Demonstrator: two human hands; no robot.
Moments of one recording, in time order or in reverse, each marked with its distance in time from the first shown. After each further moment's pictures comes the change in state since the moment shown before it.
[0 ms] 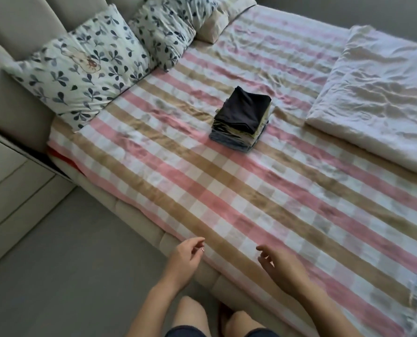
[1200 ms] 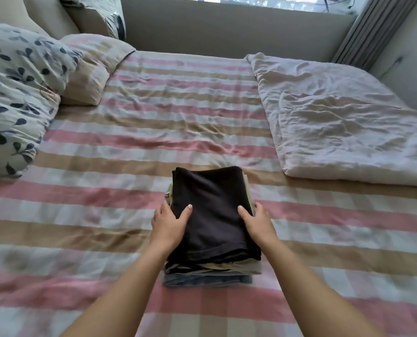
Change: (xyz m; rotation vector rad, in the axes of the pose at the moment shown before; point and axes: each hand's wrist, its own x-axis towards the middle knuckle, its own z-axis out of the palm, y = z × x) left_hand 0.665 0.074 -0.010 0.125 -0.090 0.192; right_hand 0.552 0.053 -0.130 0.748 0.663 0.665
